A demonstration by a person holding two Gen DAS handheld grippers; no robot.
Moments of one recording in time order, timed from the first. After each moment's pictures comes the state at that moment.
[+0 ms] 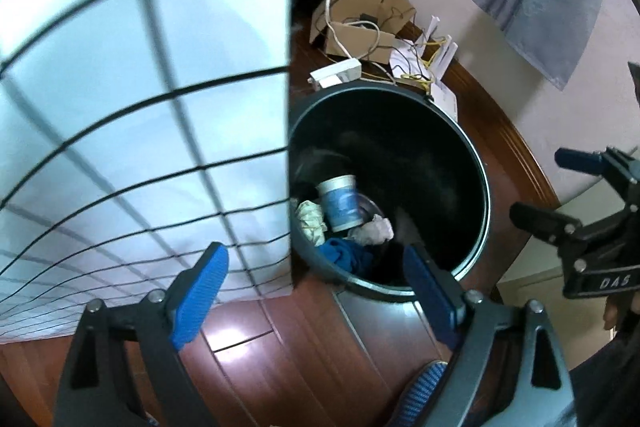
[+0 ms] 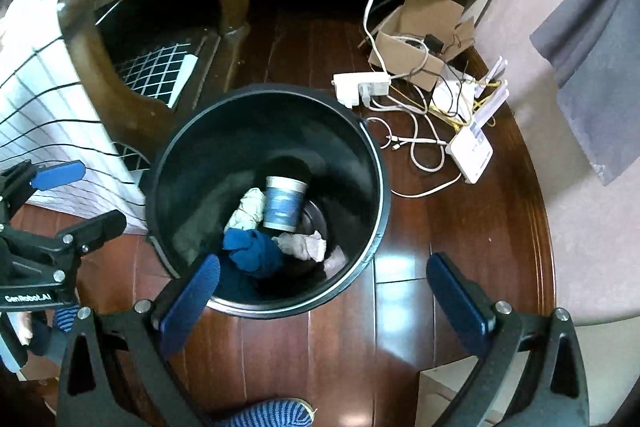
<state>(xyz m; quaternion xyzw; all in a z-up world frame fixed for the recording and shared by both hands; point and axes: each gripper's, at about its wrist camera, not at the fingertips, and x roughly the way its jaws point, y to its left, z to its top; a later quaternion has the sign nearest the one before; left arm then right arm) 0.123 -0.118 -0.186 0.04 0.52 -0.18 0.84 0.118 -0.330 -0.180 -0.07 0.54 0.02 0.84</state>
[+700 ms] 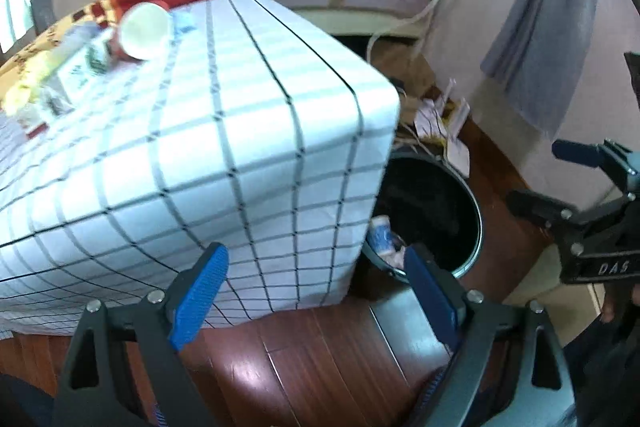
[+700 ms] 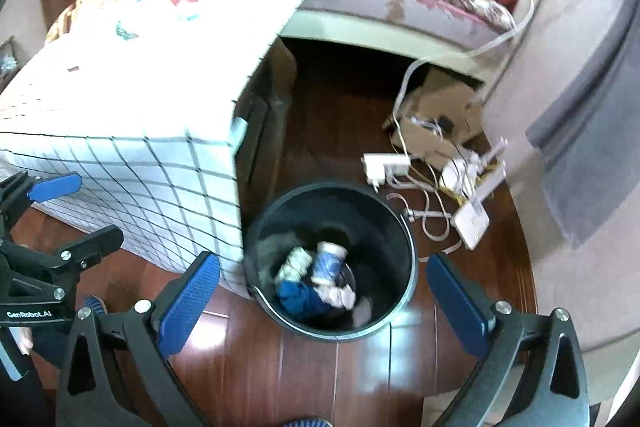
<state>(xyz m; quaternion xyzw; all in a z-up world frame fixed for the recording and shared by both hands) 0.082 -0.032 -0.086 0.02 0.43 -0.13 0.89 0.089 -0.233 -0.070 -0.11 0.44 0.06 0.89</state>
